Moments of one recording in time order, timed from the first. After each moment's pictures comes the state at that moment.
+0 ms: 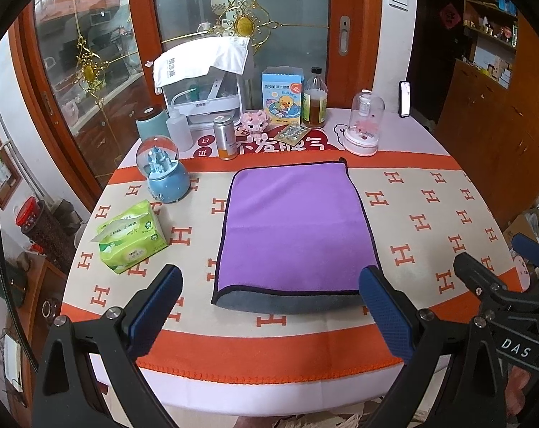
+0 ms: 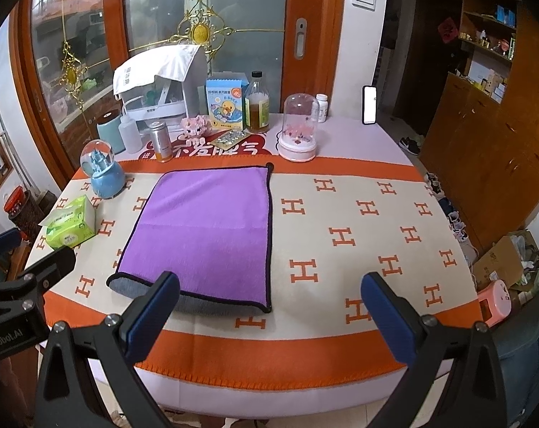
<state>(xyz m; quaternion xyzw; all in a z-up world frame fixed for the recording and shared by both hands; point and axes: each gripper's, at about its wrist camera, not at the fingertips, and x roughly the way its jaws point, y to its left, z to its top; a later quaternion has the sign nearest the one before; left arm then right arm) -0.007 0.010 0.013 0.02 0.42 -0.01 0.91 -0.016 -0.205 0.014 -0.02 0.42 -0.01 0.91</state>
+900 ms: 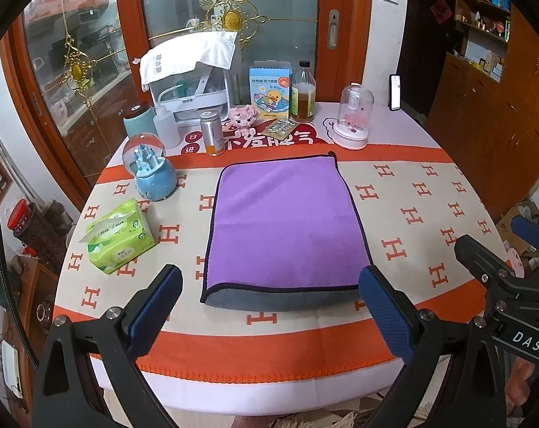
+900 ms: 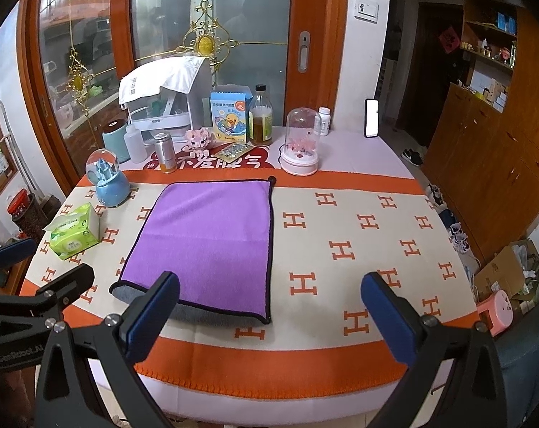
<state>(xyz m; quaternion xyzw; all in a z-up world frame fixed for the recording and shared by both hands) -0.003 0.003 0.007 0.02 0.43 -0.02 0.90 -0.016 -0.204 0.023 -0.03 0.40 0.00 0.92</state>
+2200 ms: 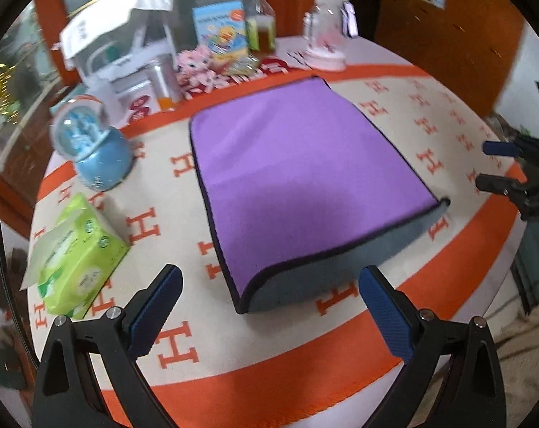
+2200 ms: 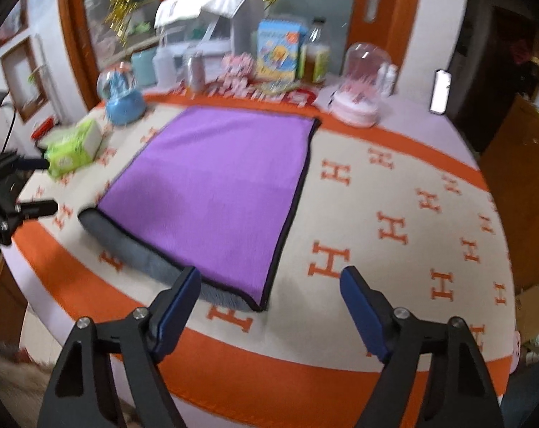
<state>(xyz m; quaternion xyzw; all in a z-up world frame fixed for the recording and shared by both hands) 0.071 0.083 -0.131 0.11 0.49 -0.18 0.85 0.041 -0.224 -0.112 -0.10 0.49 0.14 0.86</state>
